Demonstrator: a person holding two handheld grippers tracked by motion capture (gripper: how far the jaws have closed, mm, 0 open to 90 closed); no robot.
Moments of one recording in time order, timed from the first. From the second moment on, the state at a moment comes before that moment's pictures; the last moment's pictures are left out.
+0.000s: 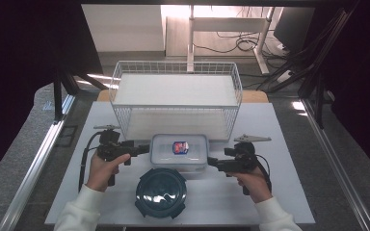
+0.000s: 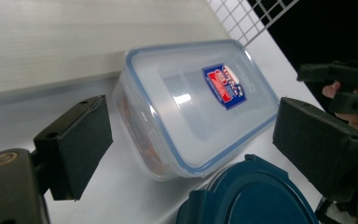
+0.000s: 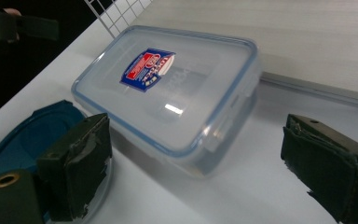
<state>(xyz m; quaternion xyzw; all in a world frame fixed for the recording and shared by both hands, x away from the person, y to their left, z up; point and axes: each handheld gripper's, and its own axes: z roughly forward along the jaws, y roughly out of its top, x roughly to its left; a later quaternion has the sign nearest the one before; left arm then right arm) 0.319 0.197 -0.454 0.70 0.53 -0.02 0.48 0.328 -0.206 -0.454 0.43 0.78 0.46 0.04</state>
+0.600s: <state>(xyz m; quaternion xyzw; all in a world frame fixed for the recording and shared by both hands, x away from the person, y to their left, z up) 0.356 0.190 -0.495 0.69 0.56 -0.07 0.46 0.374 -0.187 -0.485 0.48 0.75 0.45 -0.04</state>
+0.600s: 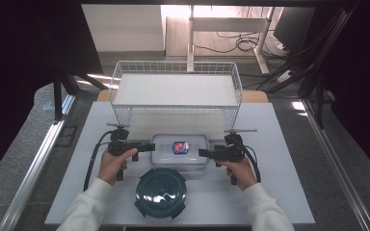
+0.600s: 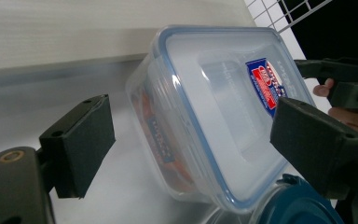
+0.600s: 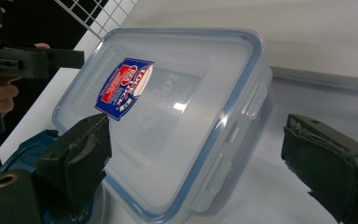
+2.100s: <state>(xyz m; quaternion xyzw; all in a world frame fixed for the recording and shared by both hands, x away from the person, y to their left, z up) 0.357 0.181 -0.514 0.64 0.59 -0.16 0.47 0.385 -0.197 -0.504 0.56 0.67 0.47 -0.15</state>
